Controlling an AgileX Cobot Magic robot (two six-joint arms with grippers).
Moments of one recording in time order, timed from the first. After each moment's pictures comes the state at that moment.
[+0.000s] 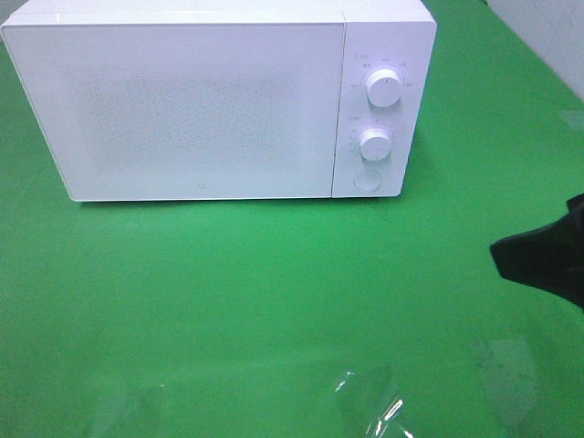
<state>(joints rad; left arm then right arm) -0.01 0.00 -0.52 -0.15 1.08 0.08 0.67 0.77 -0.63 -0.12 0.68 0.19</state>
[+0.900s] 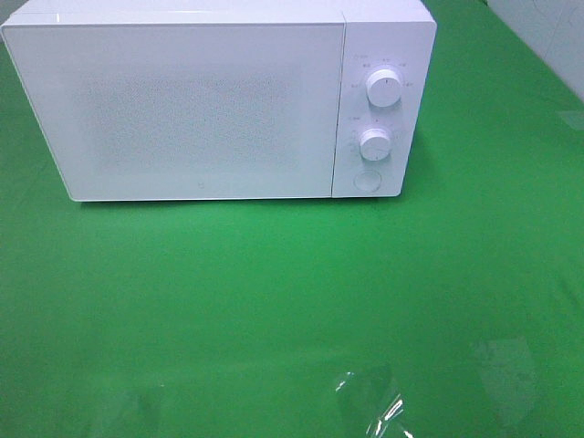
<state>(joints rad) -0.01 0.00 -0.52 -0.15 1.08 0.08 0.22 0.10 -0.52 -0.12 0.86 0.21</state>
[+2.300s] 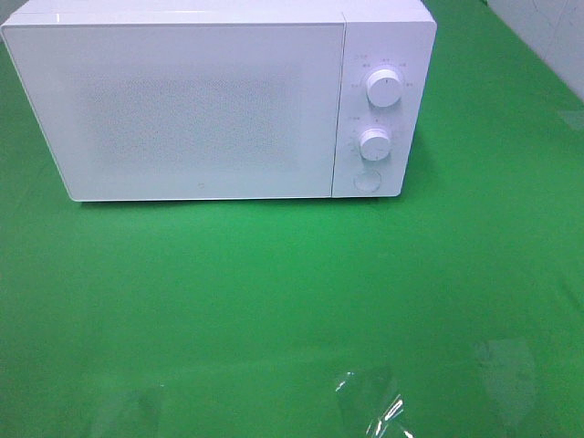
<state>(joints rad) -0.01 0.00 -0.52 -0.15 1.08 0.08 0.17 0.13 -0.52 -0.10 0.89 0.19</state>
